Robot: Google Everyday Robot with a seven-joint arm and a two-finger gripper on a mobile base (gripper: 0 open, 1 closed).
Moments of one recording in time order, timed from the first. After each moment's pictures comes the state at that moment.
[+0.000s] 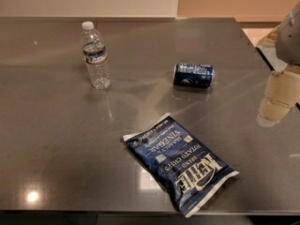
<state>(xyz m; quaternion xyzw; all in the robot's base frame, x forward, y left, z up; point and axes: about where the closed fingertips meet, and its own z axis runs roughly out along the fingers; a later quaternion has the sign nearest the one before) 0.438 -0.217 0.976 -0.60 0.78 -0.03 0.16</state>
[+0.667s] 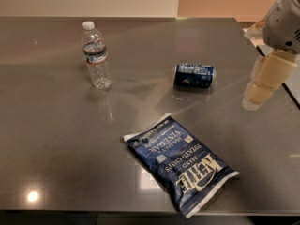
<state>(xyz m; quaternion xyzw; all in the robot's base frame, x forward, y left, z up) 0.466 -0.199 0.984 -0.60 0.77 -0.01 0.19</state>
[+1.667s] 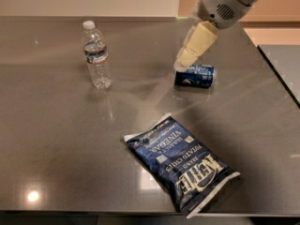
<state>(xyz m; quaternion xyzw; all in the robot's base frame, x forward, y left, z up) 0.570 -0.093 0.993 -0.59 0.75 0.08 0.29</state>
